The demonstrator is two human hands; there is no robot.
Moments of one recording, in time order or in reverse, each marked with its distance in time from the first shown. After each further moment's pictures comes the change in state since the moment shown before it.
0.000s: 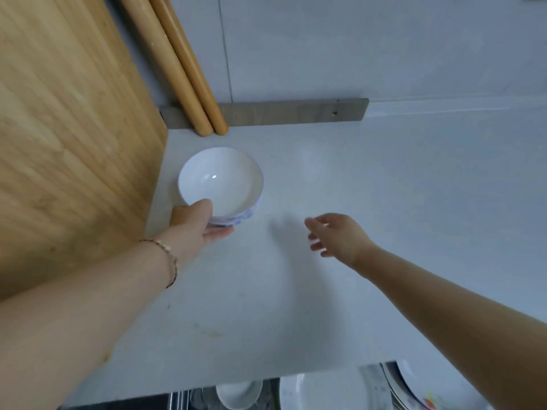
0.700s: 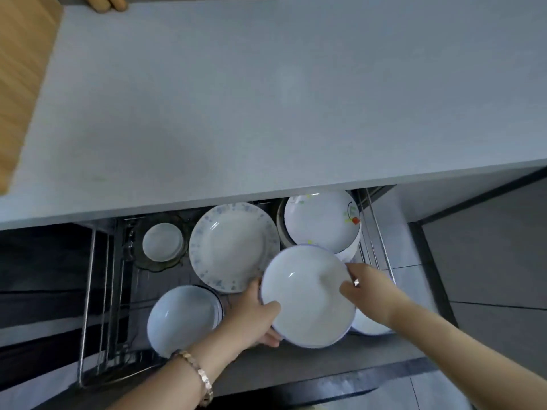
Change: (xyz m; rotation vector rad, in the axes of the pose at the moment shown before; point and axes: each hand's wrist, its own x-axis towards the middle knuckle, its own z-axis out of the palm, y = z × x) left_hand -0.331 -0.304 0.094 0.662 -0.477 -0.324; right_hand -0.226 0.309 -0.129 -0.449 -0.223 0.179
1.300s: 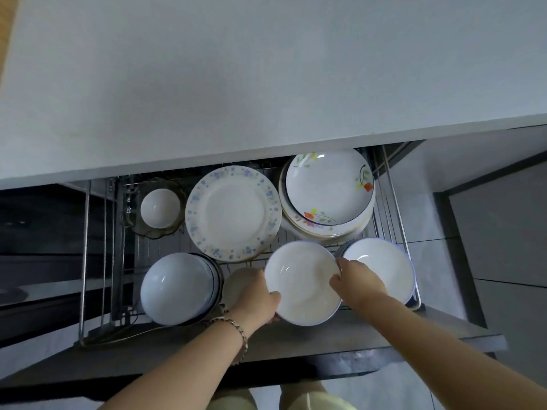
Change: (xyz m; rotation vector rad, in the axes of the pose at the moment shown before) left_hand 0.069 -0.054 0.046 0.486 0.167 -0.042; right_hand 0.056 0.054 0.076 -0.156 -0.066 0.101
